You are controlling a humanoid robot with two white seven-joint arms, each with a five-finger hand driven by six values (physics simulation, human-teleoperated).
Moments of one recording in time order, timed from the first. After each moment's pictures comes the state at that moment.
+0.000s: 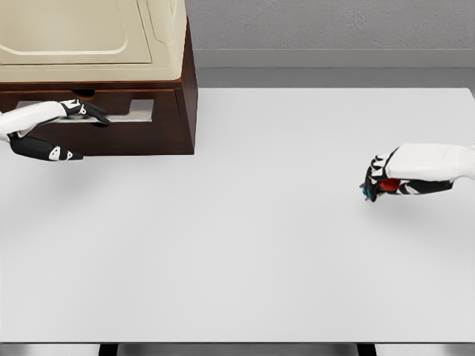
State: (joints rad) left arm -0.73 1.09 -0.87 -1.38 0.34 -0.50 -0.43; right arm -1.15 -1.20 1.43 -1.57 0.01 -0.61 0.38
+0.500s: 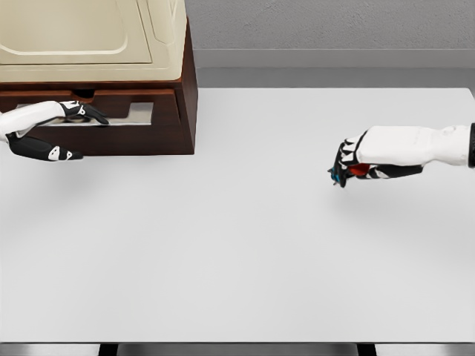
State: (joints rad) left arm -0.72 1.10 -0.87 -1.40 0.36 -0.51 -0.42; right arm -1.15 -1.11 1.35 -1.59 0.00 -0.61 0.37
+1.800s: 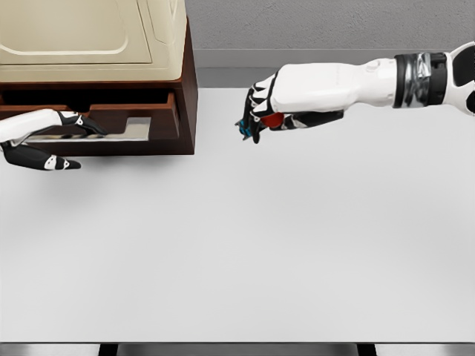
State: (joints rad) left arm -0.68 1.17 -0.85 -1.50 0.39 -0.49 -0.42; right arm -1.34 -0.83 1.31 -1.58 -0.09 -0.61 0.39
